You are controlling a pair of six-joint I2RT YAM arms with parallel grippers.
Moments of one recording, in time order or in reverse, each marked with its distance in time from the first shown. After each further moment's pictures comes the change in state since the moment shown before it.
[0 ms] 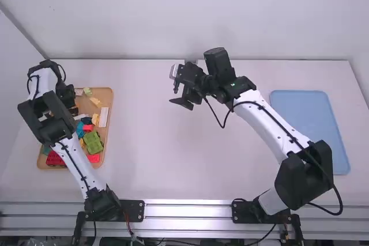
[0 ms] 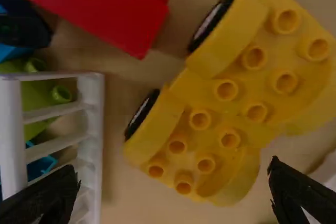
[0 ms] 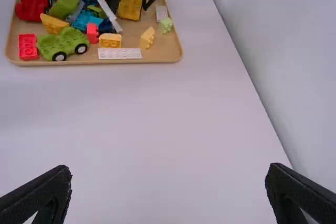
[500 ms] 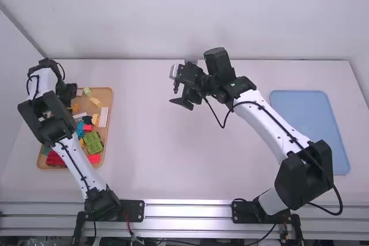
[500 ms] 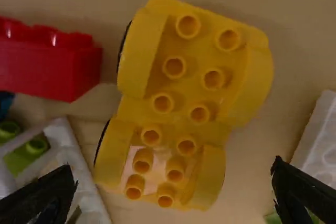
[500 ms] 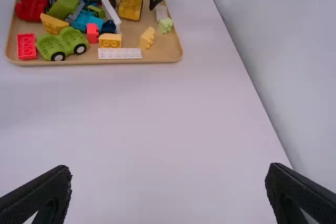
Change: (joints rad) left arm 0.000 0.000 0.000 0.053 -0.027 0.347; right arm 0.000 0.000 0.000 0.000 0.000 0.002
